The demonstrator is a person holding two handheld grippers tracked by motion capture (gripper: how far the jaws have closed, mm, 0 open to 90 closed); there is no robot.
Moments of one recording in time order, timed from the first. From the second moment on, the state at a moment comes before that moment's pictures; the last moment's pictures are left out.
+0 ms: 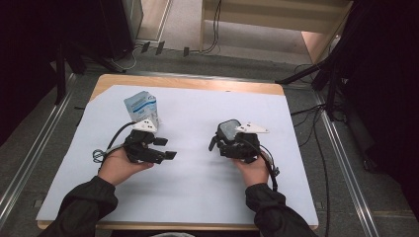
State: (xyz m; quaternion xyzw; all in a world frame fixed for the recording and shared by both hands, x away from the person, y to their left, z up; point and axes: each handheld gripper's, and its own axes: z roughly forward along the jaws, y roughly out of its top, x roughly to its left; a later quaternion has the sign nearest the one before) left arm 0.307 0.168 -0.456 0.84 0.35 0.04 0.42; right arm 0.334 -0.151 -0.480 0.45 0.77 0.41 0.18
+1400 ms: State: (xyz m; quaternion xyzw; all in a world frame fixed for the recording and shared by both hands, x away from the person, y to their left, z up) left arm 0.314 0.172 -0.465 0.84 0.35 0.03 0.41; right arm 0.321 -0.092 -0.510 0.38 0.81 0.41 0.16
